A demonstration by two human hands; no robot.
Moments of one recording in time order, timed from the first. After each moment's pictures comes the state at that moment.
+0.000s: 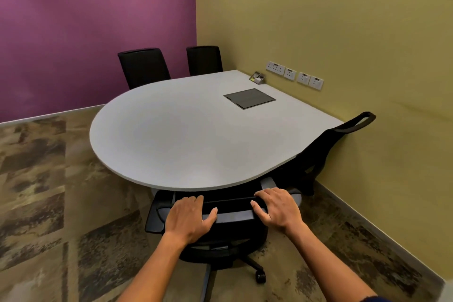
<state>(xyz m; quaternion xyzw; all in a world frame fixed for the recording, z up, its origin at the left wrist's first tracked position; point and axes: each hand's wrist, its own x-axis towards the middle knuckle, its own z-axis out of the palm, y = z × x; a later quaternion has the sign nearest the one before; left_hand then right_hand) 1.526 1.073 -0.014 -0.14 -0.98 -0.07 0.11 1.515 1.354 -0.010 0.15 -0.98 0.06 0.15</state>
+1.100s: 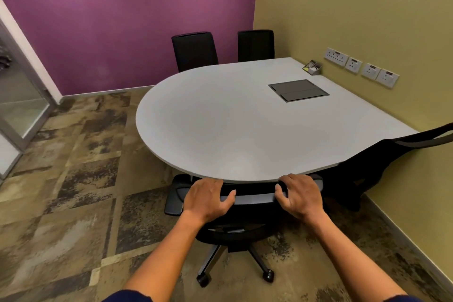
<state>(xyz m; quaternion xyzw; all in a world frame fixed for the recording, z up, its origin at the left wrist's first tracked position) 1.479 1.144 -0.012 -0.05 -0.98 -0.08 0.14 1.407 1.421 -0.018 0.23 -0.95 0.05 0.19</state>
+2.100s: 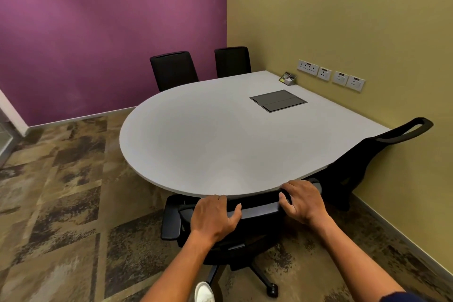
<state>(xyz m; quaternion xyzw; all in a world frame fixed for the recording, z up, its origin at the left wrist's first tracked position) 1.484 1.129 -0.010 -0.07 -0.99 -0.05 0.11 1.411 1.406 -0.026 0.21 -0.95 0.06 0.21</state>
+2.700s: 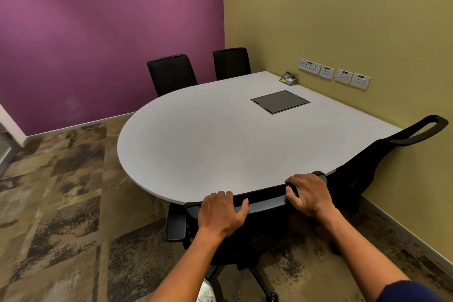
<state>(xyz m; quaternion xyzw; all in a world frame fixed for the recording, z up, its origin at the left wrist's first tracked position) 1.429 1.131 -0.006 -0.07 -0.99 -0.06 0.12 1.349 1.405 -0.026 0.19 -0.95 0.08 0.22</state>
